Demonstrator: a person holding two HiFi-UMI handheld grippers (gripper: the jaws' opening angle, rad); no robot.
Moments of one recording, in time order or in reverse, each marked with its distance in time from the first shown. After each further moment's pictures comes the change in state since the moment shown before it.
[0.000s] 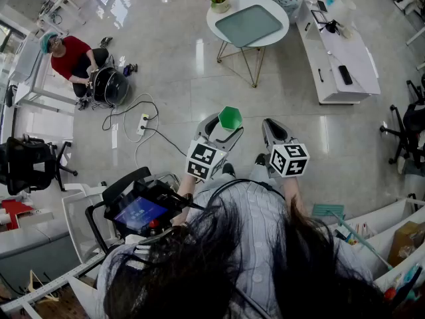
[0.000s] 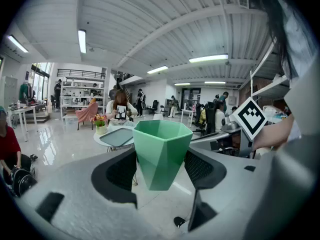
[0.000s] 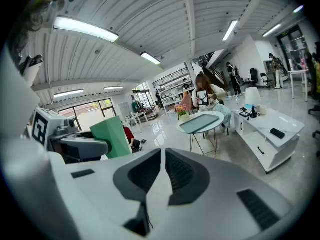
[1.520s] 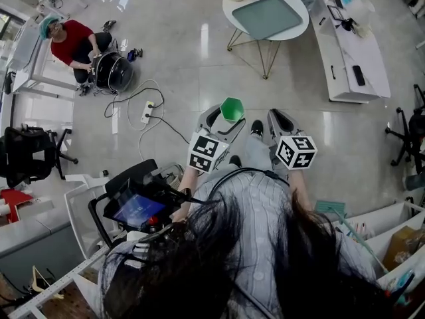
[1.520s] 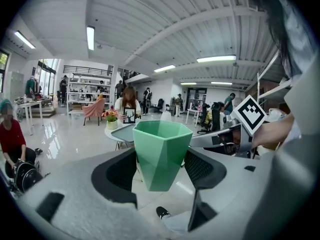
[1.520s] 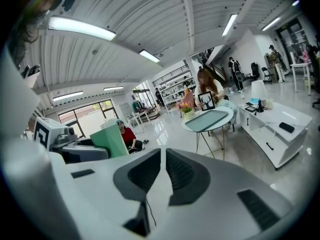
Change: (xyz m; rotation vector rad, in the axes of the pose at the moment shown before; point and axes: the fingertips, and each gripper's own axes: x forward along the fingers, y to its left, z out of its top) left arm -0.013 0.073 -0.022 -0.051 0.010 0.049; right arm 0.063 0.027 0.004 0.037 0.013 0.025
